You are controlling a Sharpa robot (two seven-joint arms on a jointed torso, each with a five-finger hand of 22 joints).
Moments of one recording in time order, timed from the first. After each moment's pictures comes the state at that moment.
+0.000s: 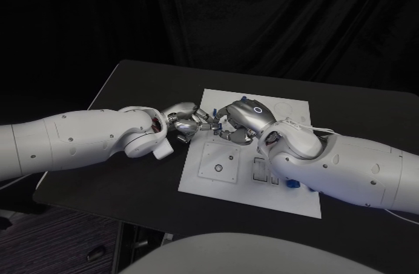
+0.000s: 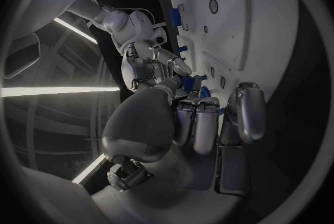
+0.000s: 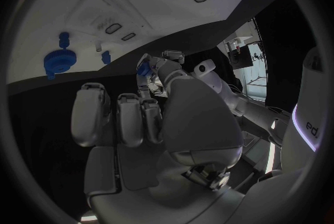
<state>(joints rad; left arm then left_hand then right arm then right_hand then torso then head) 1.23 -0.96 -0.21 1.56 -0.62 -0.10 0.15 1.23 0.07 0.15 0.15 0.33 0.82 0.12 0.11 0.78 1.47 0.04 1.57 1.31 1.47 -0.02 1.57 1.31 0.07 1.42 0.09 1.30 1.31 1.23 -0.46 -0.24 1.47 -1.63 -0.56 -0.16 1.32 -0.06 0.26 0.02 0.47 0.96 0.10 0.26 0.36 1.47 0.01 1.53 1.31 1.46 -0.06 1.44 1.31 0.08 1.47 0.05 1.29 1.31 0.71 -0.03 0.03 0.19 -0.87</state>
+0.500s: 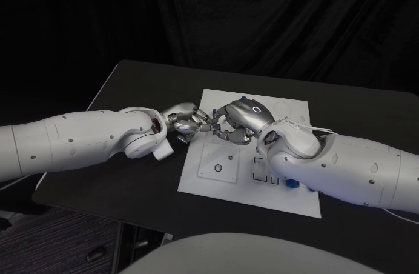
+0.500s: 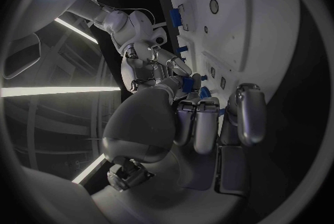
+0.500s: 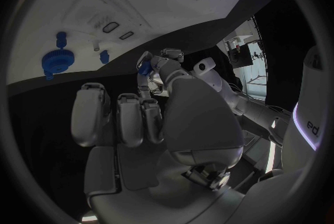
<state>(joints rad) 1.23 -0.96 -0.21 1.56 -0.62 -0.11 0.16 1.30 0.08 0.18 0.11 0.43 0.87 0.11 0.17 0.75 1.47 0.03 1.57 1.31 1.46 -0.02 1.57 1.31 0.07 1.43 0.09 1.32 1.31 1.23 -0.45 -0.24 1.47 -1.62 -0.56 -0.17 1.31 -0.07 0.26 0.02 0.45 0.95 0.10 0.26 0.48 1.47 0.01 1.53 1.31 1.46 -0.06 1.44 1.31 0.08 1.47 0.05 1.29 1.31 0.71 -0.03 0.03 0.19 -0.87</state>
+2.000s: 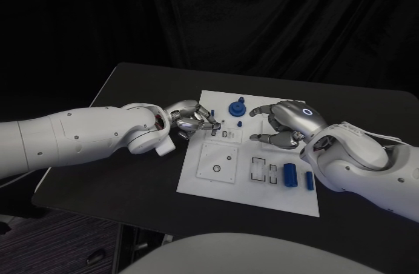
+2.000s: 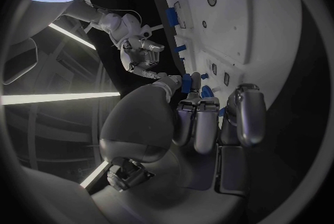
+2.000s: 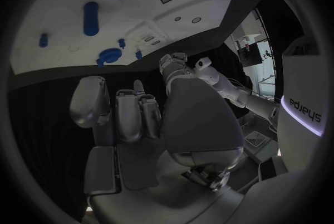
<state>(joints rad) 1.24 -0.93 -0.21 1.53 -0.67 -0.11 0.13 1.29 0.06 0.29 0.14 0.48 0.85 0.10 0.37 0.78 1.47 0.01 1.57 1.31 1.47 -0.04 1.57 1.31 0.07 1.43 0.06 1.32 1.31 1.28 -0.78 -0.25 1.70 -1.62 -0.54 -0.19 1.31 -0.12 0.14 0.21 0.07 0.70 0.14 0.13 0.34 1.42 0.04 1.46 1.31 1.47 -0.04 1.35 1.25 0.08 1.43 0.08 1.13 1.31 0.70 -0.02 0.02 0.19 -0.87</state>
